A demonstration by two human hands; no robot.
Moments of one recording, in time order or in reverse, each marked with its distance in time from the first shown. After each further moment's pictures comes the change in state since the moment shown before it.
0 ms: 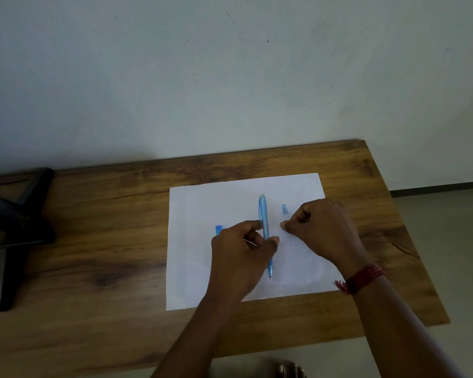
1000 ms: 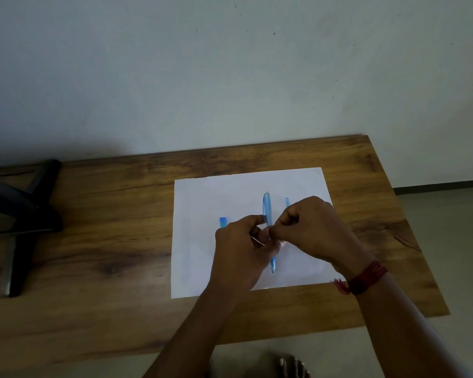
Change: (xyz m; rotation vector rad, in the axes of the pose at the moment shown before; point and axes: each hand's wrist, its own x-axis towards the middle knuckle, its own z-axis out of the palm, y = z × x) left_hand -0.007 0.000 -0.006 0.190 -0.029 0.125; right_hand -0.017 -0.025 -0.007 0.135 -0.183 -0.106
